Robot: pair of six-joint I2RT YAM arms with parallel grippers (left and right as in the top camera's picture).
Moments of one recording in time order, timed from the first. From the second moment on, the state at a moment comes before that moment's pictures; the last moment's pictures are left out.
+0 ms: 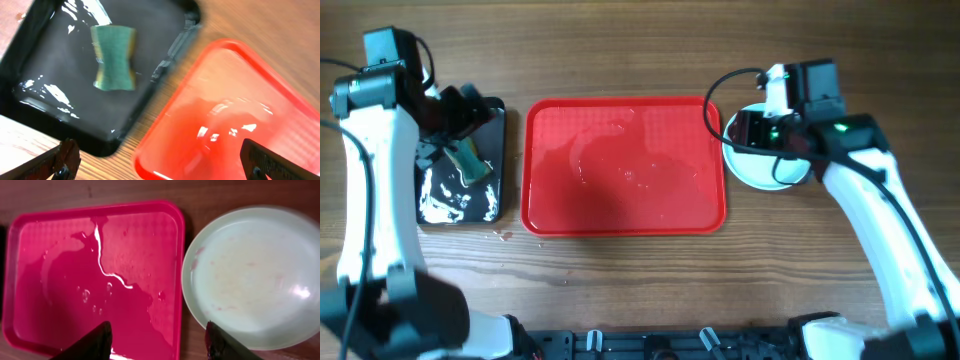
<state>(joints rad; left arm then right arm) 0.20 1.64 1.58 -1.21 0.08 -0.42 0.17 1.43 1.23 -0.83 -0.18 0.22</state>
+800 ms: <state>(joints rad) 0.07 1.58 1.58 -1.22 0.10 -0.42 0.17 0.68 1.35 -1.11 0.13 0.32</state>
